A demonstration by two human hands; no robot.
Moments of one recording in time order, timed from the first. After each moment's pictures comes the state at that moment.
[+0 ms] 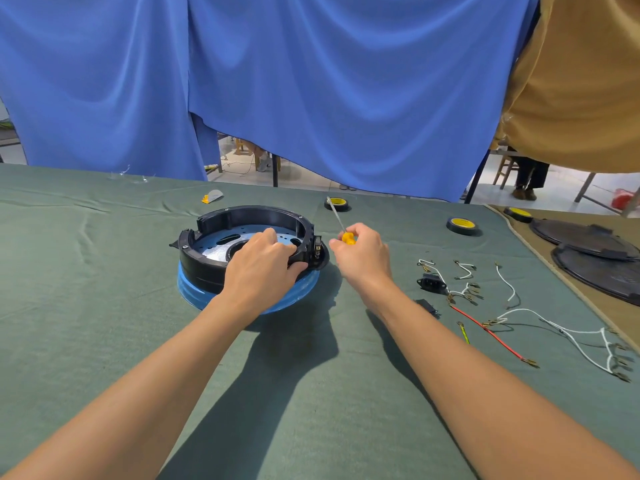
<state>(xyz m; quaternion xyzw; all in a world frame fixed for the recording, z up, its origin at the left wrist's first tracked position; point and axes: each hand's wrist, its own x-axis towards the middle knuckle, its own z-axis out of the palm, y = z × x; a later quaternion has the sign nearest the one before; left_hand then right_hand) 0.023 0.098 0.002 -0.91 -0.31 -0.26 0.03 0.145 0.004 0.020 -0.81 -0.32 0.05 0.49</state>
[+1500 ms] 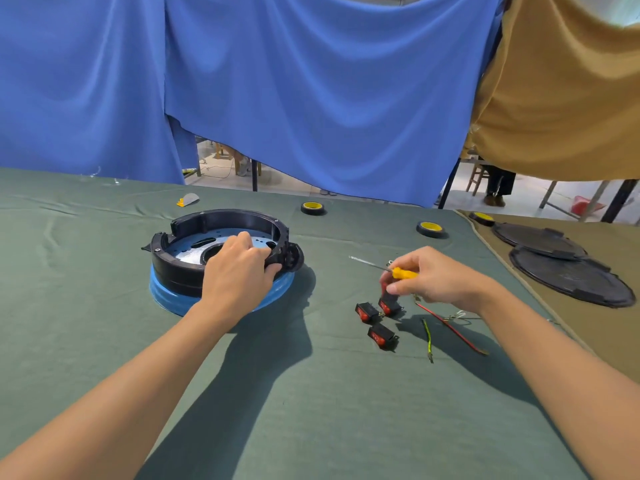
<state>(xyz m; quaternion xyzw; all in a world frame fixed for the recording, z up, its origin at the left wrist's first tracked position) 0.026 0.084 -0.002 -0.89 -0.33 -0.30 0.04 0.234 -0.124 0.045 -0.78 -0.48 0.23 0.32</state>
